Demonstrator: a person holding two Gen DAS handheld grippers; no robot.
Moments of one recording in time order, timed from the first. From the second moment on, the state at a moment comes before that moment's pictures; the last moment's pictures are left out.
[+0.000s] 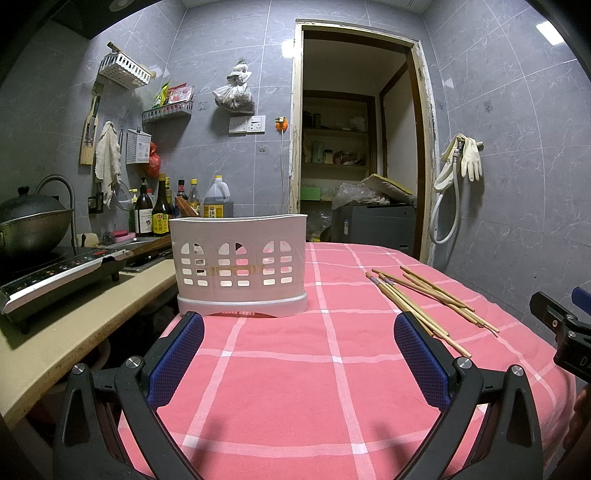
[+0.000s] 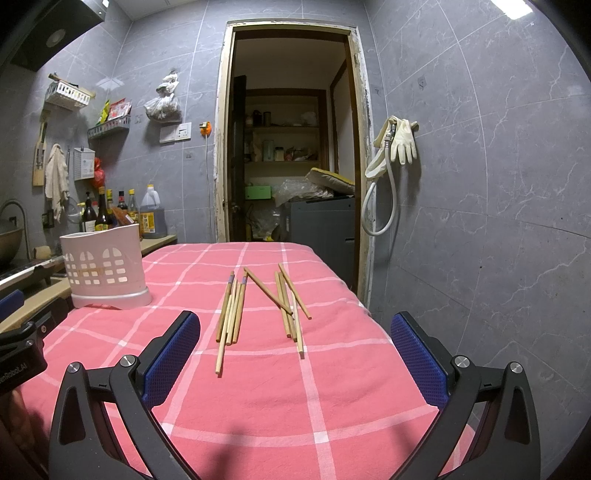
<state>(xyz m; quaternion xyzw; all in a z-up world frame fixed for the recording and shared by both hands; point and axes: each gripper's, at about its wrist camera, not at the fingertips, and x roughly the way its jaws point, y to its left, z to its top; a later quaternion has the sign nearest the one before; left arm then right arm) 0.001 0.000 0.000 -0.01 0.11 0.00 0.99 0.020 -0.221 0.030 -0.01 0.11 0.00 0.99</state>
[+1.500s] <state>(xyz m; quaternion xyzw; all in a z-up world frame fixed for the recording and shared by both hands) 0.168 -0.044 0.054 -0.02 0.21 -0.09 0.97 0.182 -0.264 0.094 -0.04 0.14 0.08 0.99</state>
